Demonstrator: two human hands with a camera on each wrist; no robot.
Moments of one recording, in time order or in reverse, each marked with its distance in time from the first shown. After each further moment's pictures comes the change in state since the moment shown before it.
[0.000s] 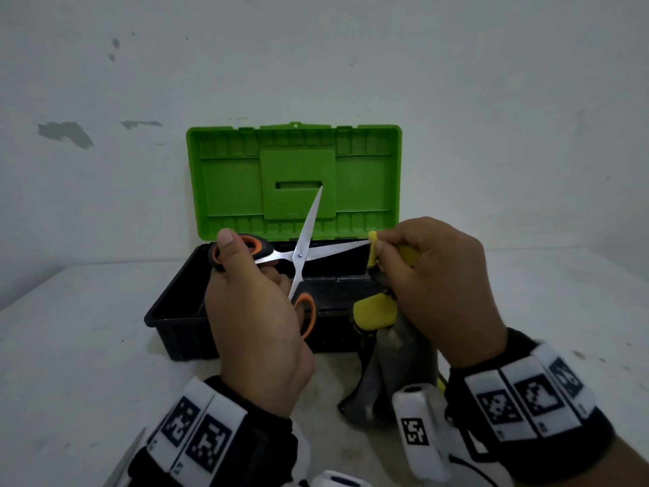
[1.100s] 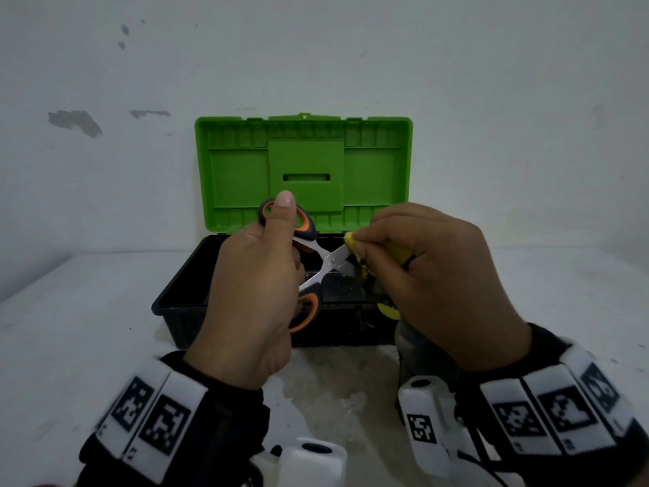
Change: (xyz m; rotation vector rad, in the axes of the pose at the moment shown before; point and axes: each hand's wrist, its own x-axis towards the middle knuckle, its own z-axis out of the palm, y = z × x) left_hand 0.011 0.021 -0.007 0.315 -0.322 0.041; right_hand 0.005 -0.023 -0.012 0.149 -0.109 -0.234
